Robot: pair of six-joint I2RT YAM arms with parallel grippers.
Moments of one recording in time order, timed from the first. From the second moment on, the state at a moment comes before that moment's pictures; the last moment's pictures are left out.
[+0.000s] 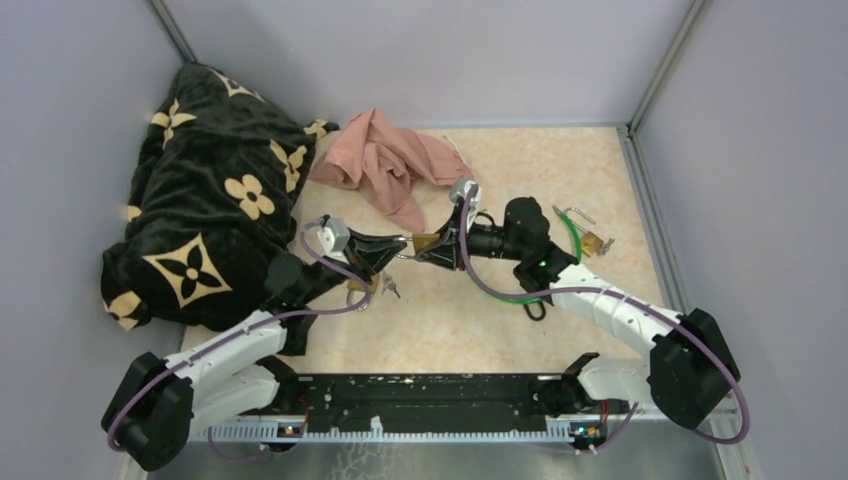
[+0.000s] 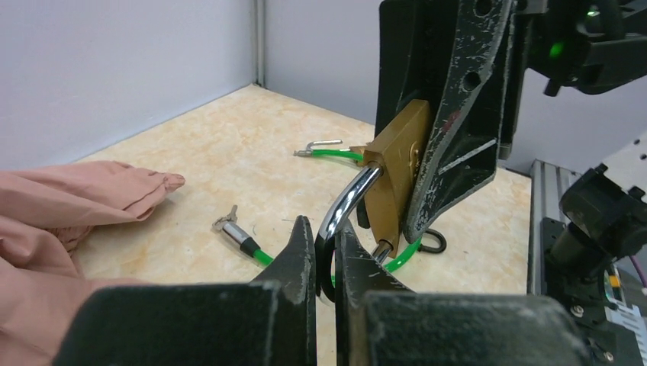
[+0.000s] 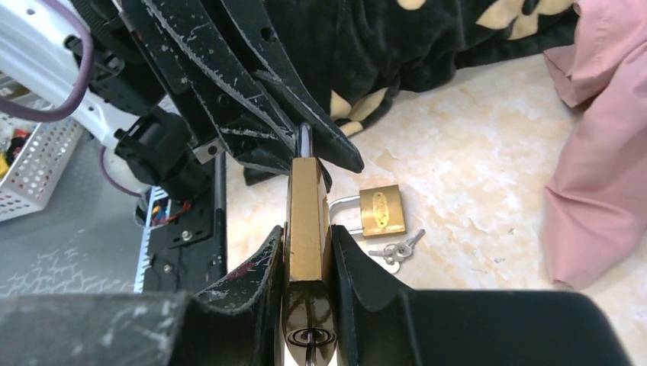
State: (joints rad) left arm -0.62 0.99 0.34 0.93 0.48 -0.23; right arm 0.66 1.21 0.72 0.46 -0.76 0.22
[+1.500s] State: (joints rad) left arm -0.81 1.15 0.40 0.94 0.00 -0.12; right arm 0.64 1.34 0.84 0.30 -0.66 0.14
